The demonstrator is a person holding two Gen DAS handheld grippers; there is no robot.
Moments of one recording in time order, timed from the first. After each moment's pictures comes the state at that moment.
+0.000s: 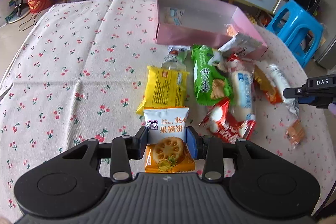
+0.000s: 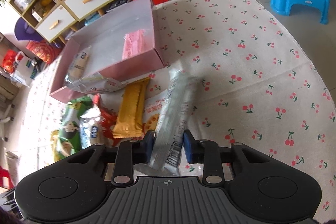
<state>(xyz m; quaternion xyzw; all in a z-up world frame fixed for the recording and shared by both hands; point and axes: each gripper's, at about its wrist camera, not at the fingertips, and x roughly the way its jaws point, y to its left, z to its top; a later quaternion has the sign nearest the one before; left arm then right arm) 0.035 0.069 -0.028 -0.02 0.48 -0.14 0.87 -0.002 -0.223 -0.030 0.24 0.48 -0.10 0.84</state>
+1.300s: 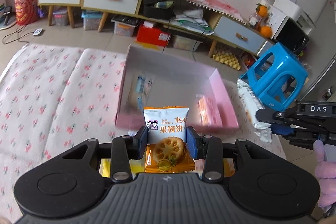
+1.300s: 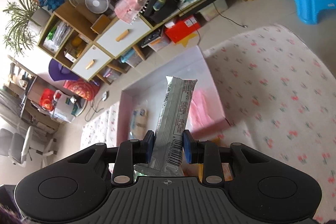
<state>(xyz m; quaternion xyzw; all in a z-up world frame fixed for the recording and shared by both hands) 0.127 0.029 0.021 -0.09 0.41 -0.17 0.89 0.069 -0.226 0.038 0.34 0.39 -0.03 0.86</state>
